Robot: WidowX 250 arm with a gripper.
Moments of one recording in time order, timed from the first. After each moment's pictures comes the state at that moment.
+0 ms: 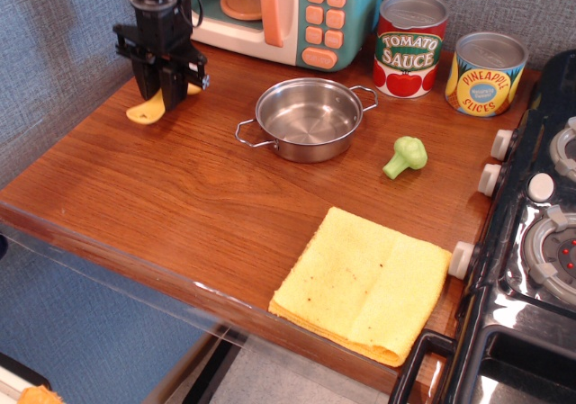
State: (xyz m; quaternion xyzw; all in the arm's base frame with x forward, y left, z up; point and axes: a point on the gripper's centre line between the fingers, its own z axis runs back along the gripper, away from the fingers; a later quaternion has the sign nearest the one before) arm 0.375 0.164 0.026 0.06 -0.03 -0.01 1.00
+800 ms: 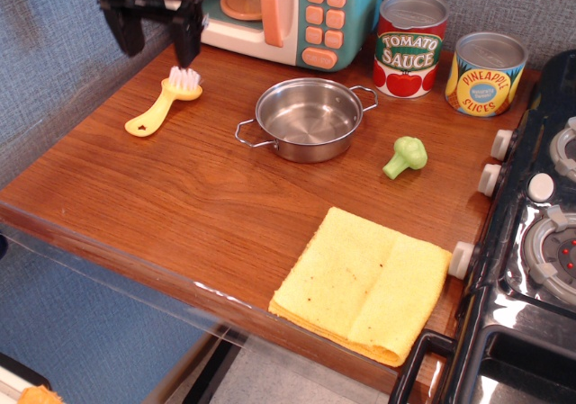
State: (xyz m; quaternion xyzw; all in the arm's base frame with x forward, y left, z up) arm 0.359 0.122 0.108 0.02 -0.09 0.02 1.00
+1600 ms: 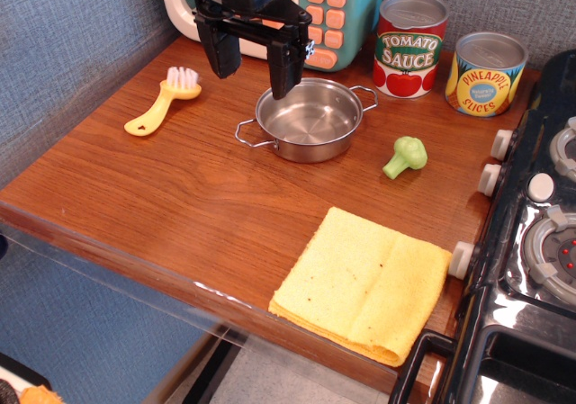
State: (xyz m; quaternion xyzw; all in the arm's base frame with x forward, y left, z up) arm 0.332 0.025 0.118 0.00 -0.08 -0.08 0.99
